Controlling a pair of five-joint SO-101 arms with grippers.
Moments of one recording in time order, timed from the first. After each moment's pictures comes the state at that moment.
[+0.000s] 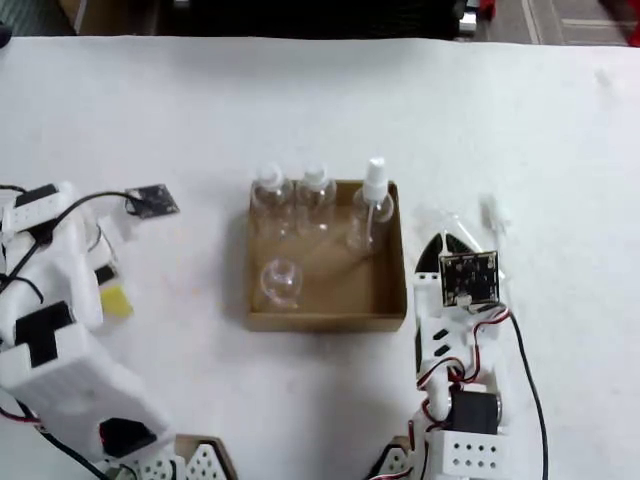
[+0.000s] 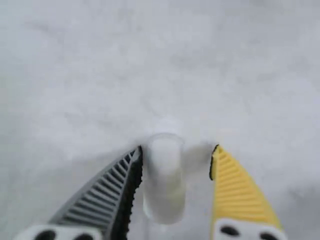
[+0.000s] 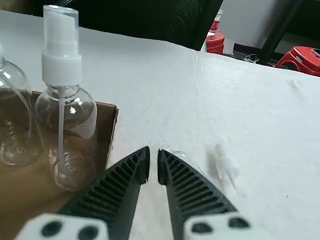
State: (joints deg) left arm -30.8 16.9 17.1 71.9 -80.2; right arm 1.4 -102.8 96.4 33.1 14.6
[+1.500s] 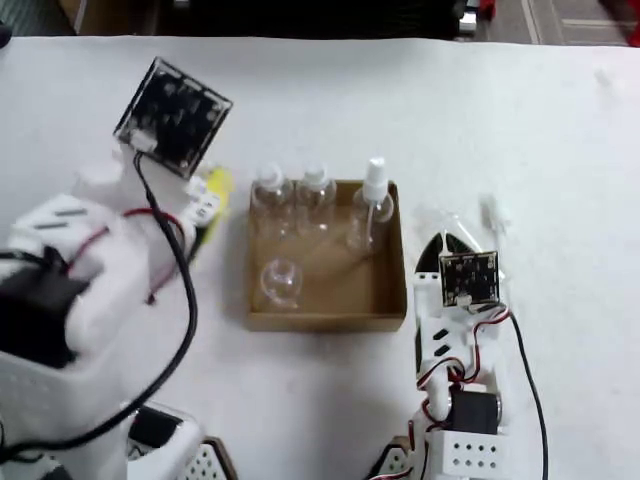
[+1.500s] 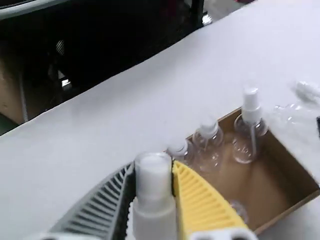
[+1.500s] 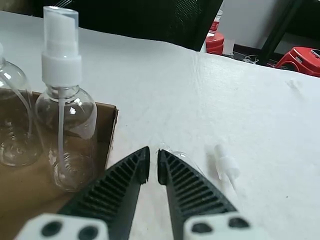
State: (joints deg) left arm 12.6 -37.7 -7.1 90.3 -12.6; right arm 1.4 -102.8 96.4 33.0 14.6
